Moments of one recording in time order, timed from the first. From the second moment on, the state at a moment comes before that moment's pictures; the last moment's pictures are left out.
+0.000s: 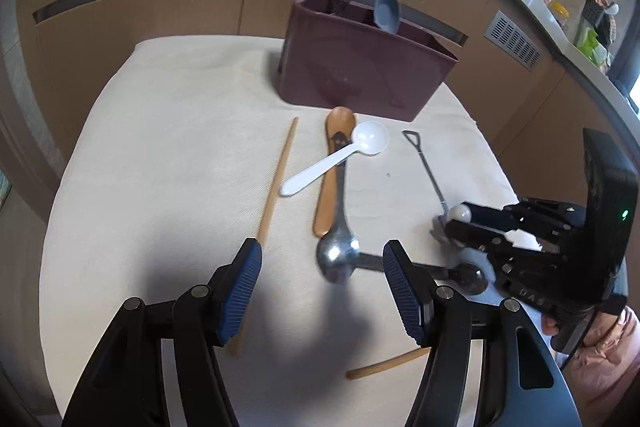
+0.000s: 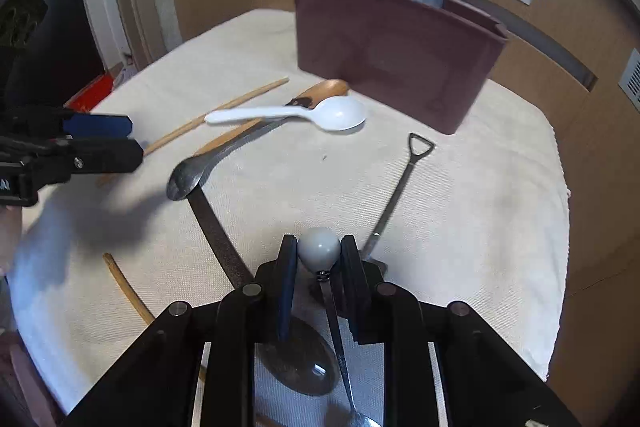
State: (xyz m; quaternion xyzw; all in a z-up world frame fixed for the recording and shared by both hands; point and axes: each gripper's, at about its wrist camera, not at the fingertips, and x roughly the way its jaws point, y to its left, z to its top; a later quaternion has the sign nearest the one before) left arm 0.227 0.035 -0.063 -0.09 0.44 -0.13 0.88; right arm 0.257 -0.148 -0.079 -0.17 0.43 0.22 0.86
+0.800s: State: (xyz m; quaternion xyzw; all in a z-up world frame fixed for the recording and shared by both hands) left arm 0.239 -0.125 -0.091 0.01 0.46 -0.16 0.87; right arm 0.246 -0.286 -0.047 0.02 0.39 0.12 0.91
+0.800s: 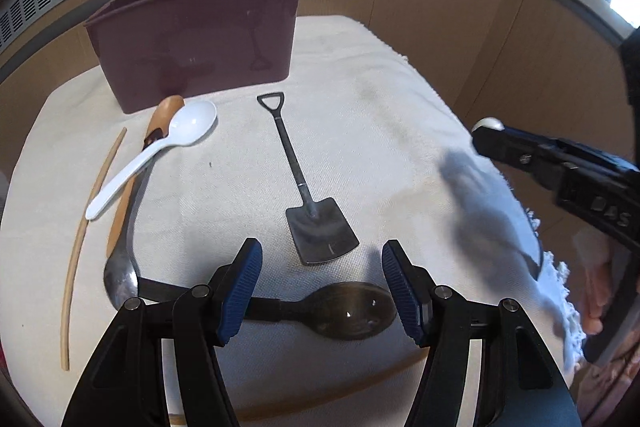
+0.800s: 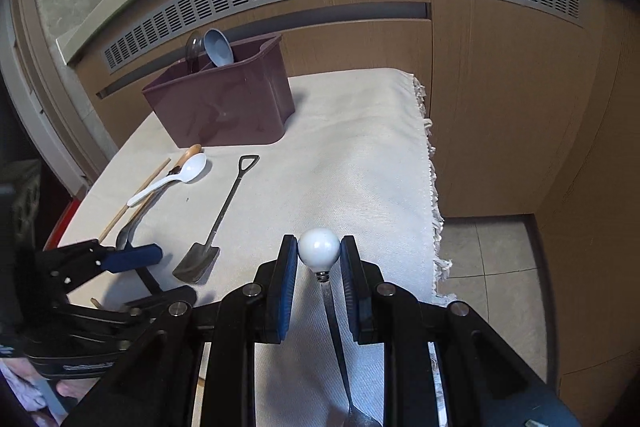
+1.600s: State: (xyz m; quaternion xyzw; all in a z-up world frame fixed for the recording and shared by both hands) left arm 0.216 -0.049 -0.011 -0.03 0.32 -0.15 0.93; right arm 0.218 -0.258 -0.006 -0.02 0.35 0.12 0.93
